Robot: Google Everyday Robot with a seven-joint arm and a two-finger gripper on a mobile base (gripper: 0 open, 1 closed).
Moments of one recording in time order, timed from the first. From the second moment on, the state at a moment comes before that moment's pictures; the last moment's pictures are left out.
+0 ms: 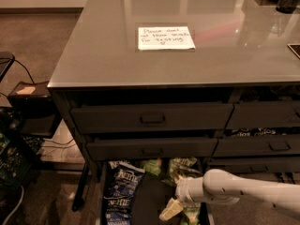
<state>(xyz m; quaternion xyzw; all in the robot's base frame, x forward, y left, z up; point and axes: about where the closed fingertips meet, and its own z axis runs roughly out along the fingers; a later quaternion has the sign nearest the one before) 0.436 -0.069 0.369 -0.52 0.77 0.24 0.27</state>
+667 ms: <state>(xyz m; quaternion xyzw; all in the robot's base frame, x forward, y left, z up) 0.451 -0.050 0.311 -0.52 0.77 0.25 0.28</state>
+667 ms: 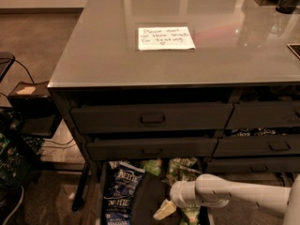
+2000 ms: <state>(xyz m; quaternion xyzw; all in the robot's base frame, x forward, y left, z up) 0.556 -0.030 0.226 -0.46 0.79 0.14 0.38</state>
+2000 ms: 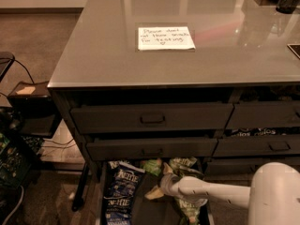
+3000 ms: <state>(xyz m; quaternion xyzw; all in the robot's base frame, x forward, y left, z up) 0.595 -0.046 0.198 -0.43 0.81 0.12 0.40</state>
